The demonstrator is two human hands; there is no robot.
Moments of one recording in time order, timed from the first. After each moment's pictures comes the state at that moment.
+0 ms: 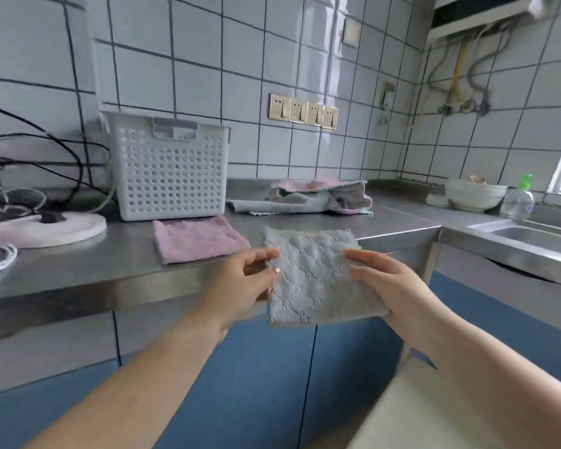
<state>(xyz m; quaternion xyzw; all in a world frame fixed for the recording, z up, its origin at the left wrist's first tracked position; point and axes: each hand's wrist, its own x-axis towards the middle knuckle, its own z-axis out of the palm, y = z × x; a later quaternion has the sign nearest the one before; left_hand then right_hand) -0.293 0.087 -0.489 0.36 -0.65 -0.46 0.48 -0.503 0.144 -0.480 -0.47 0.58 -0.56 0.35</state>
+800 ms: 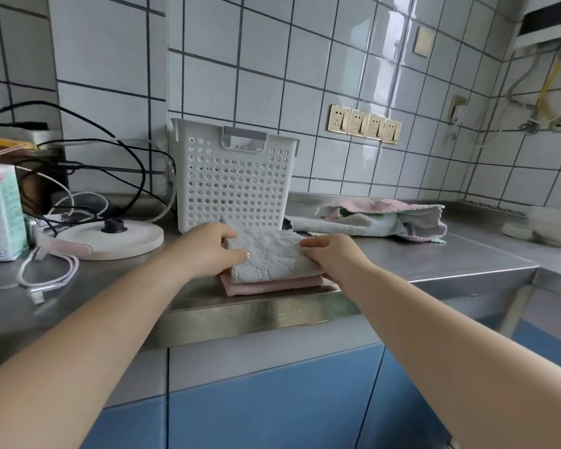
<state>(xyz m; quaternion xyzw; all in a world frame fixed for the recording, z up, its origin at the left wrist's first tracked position) -0.163 -0.041 -0.440 0.59 -0.75 -0.13 0.27 -0.375 -0.049 -0.450 -0.58 0.62 -0.45 0.28</state>
